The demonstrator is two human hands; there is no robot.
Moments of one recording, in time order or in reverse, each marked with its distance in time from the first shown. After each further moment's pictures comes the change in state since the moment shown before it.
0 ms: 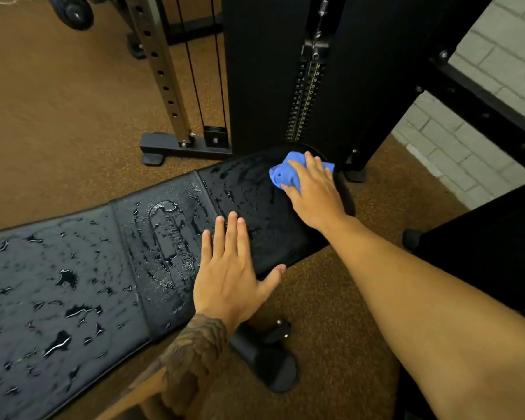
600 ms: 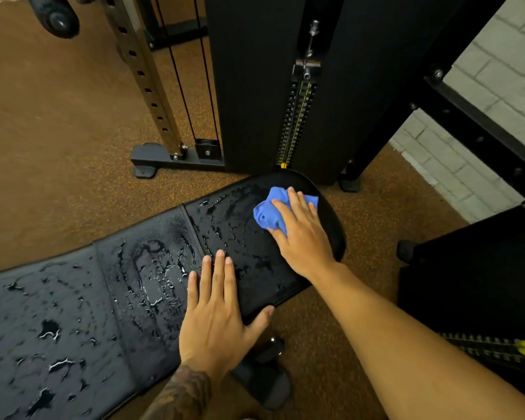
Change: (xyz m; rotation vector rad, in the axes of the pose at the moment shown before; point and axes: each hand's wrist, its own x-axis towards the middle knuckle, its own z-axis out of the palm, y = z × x) left_hand 0.002 0.000 -0.003 -0.020 -0.064 -0.011; right_hand -0.015 -0.005 -0.004 0.057 -0.051 -0.081
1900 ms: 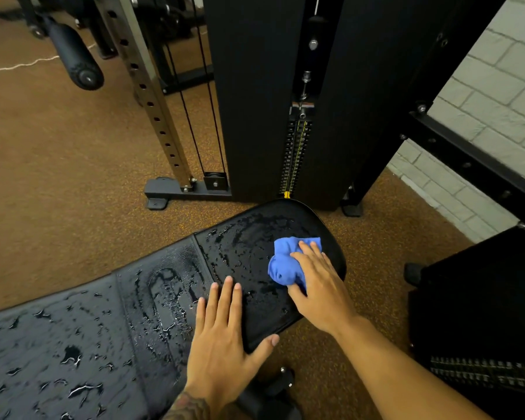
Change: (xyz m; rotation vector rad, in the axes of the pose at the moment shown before) left_hand -0.005 -0.009 -0.010 -0.162 0.001 0.060; right_hand -0.056 0.003 -0.019 0.122 0.019 0.003
